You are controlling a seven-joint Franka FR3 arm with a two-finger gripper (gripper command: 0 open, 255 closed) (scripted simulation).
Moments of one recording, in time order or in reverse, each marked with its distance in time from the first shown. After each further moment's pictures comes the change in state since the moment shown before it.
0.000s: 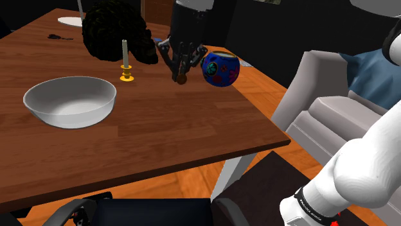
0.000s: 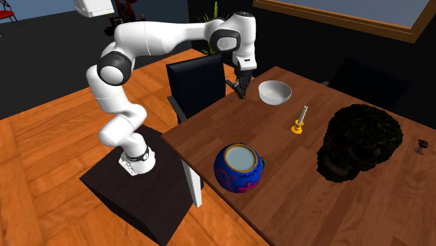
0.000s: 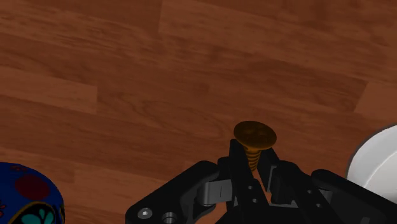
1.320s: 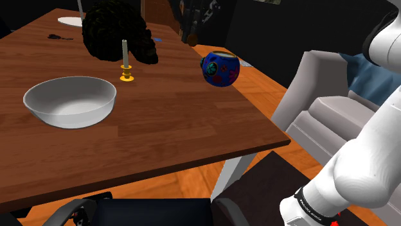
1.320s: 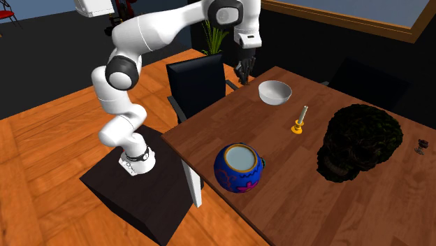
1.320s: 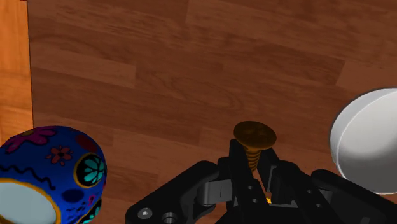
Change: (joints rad) arm 0.002 0.098 0.000 0.360 -0.055 -0.278 -0.023
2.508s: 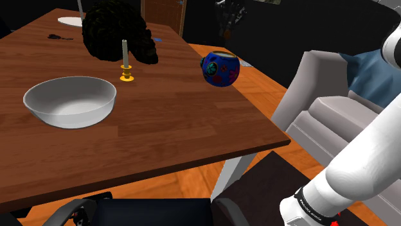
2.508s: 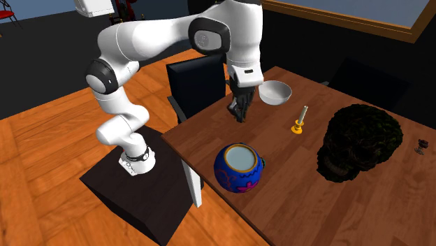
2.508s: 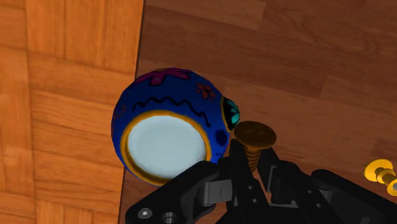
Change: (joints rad) arm -0.247 -0.050 -0.219 -0.050 0.068 0.025 -0.449
